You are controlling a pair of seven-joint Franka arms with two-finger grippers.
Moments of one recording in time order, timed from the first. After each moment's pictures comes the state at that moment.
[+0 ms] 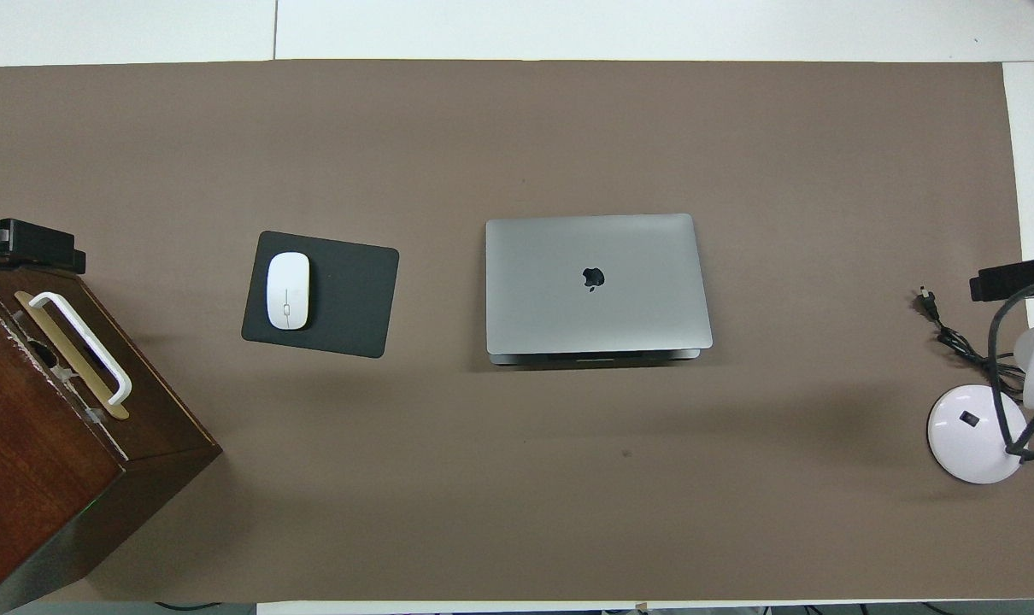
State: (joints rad) left arm 0.01 -0.02 0.01 -1.64 -0.02 1.64 0.04; right arm -0.17 -0.14 0.07 -1.77 -0.03 1.67 -0.13
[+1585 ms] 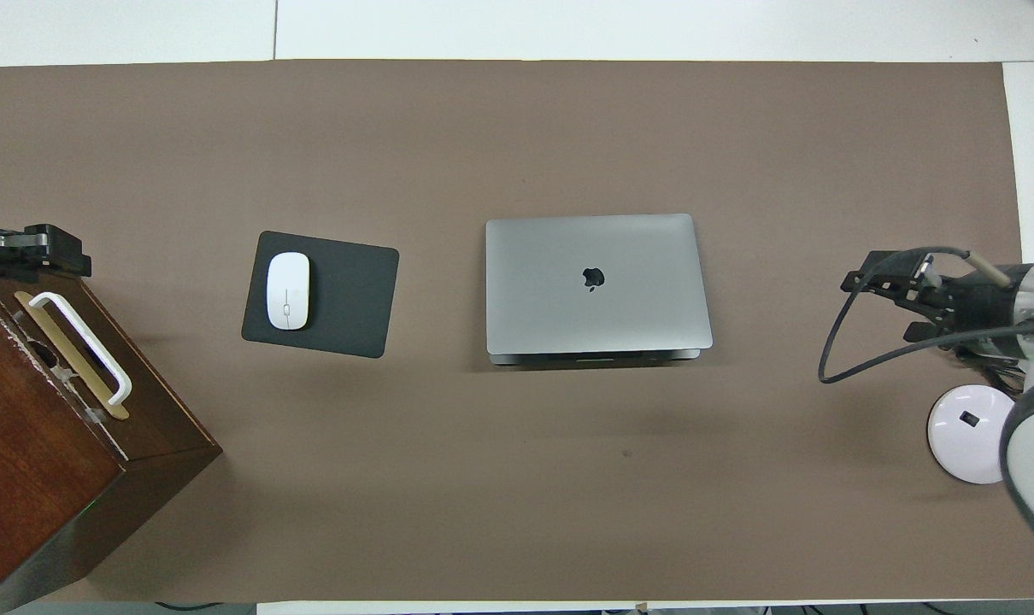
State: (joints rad) left arm 0.01 -0.03 0.00 -1.71 -0.02 1.70 -0.04; right arm -0.11 -0.29 0.09 -2.16 0.27 2.04 0.47
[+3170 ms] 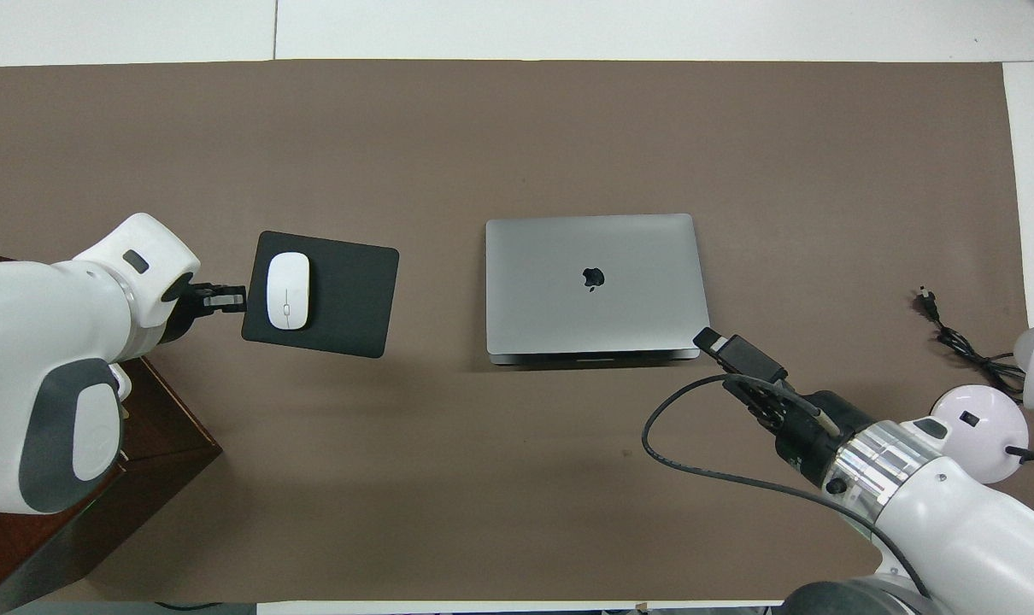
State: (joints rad) left arm -0.17 -0.18 -0.02 -2.27 -0.05 2.35 -0.10; right arm 0.30 -0.55 0.11 -2.69 0.87 2.82 0.53
